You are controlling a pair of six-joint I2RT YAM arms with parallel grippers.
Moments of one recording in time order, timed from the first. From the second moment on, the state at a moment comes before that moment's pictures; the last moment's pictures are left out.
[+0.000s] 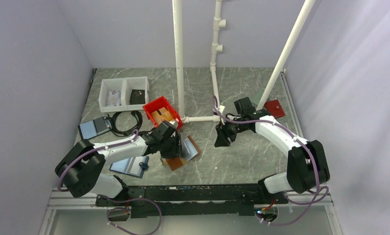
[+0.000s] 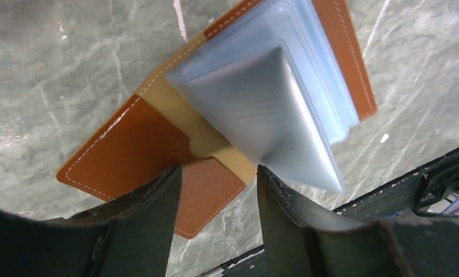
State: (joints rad) left arm -0.77 1.41 0.69 -0.32 0.11 -0.76; right arm 0.35 1.39 0.90 -0.66 -0.79 -0.49
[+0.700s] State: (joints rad) left arm -0.77 1.23 0.44 -0.07 0.09 -0.84; right arm 0.67 1.67 1.03 -0.47 -0.66 -0.31
